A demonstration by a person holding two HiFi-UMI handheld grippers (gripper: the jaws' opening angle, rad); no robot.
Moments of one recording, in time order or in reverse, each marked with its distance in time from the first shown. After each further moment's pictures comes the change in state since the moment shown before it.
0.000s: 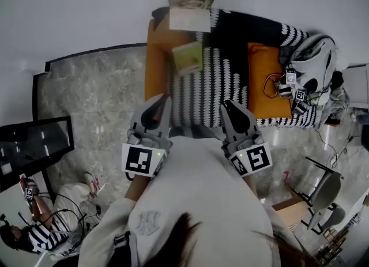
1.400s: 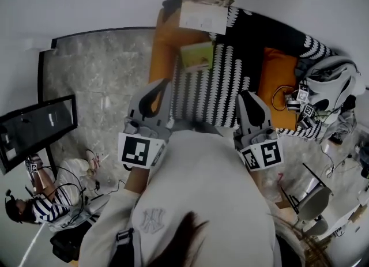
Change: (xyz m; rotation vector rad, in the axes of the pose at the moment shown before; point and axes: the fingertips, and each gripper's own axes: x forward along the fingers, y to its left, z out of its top) left arm 0.108 0.063 0.009 0.018 0.073 0.097; right arm 0.087 -0.110 0.014 0.079 0.049 0.032
